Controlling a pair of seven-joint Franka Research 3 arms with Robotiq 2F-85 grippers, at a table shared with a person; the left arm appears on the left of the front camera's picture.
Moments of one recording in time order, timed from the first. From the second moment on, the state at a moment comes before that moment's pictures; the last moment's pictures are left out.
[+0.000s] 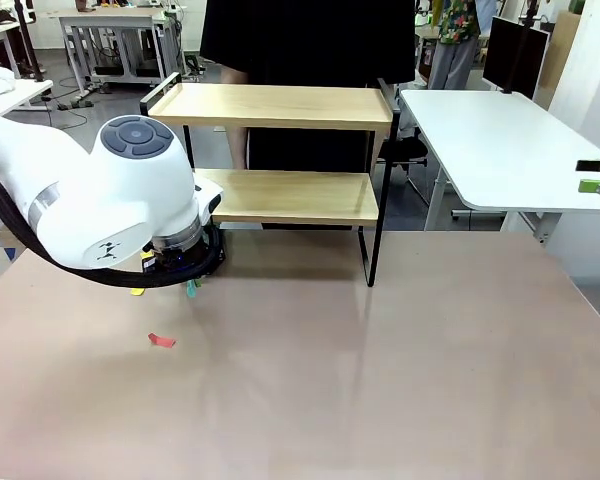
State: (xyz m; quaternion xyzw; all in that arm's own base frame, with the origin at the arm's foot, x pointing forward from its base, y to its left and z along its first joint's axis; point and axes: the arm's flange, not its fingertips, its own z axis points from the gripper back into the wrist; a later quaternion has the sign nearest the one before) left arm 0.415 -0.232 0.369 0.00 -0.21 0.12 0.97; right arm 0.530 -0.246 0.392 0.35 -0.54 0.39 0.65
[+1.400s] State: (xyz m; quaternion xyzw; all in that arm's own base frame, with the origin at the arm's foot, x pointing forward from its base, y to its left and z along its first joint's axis) left arm 0.380 -0.175 0.433 -0.07 -0.21 -0.29 0.93; right arm 0.530 -0.246 0.392 0.35 -0.54 0.39 0.65
